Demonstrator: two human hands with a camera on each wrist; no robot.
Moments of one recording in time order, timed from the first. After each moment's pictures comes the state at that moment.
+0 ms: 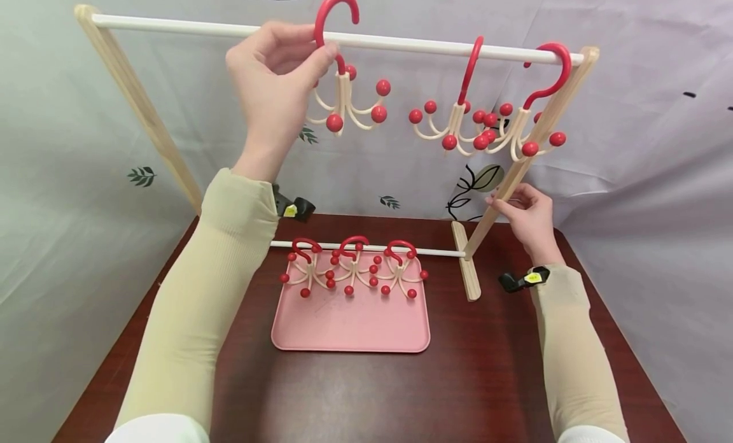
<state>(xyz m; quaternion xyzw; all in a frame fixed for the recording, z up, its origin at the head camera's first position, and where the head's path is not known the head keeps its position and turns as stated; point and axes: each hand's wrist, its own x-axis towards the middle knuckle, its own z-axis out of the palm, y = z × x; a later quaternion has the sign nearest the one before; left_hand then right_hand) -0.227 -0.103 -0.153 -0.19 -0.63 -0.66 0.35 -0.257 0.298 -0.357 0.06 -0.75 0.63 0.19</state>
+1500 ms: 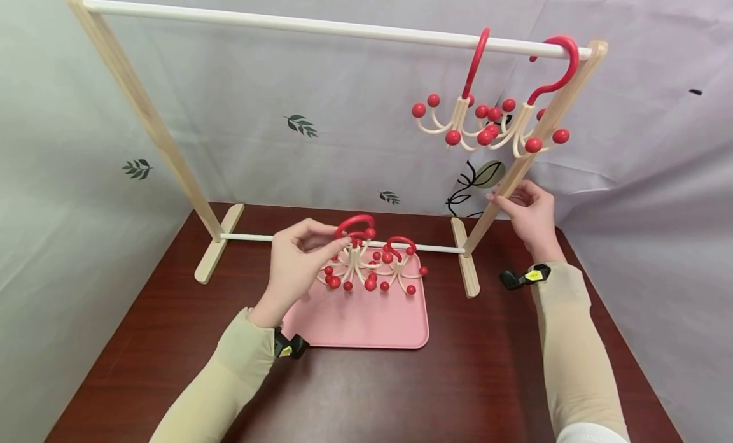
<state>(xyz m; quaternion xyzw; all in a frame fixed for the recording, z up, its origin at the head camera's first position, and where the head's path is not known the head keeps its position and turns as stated) -0.163 -0.117 -0.363 -0.17 -0.68 -0.70 0.16 -0.254 0.295 -0.355 0.06 -0.75 0.63 0.19</state>
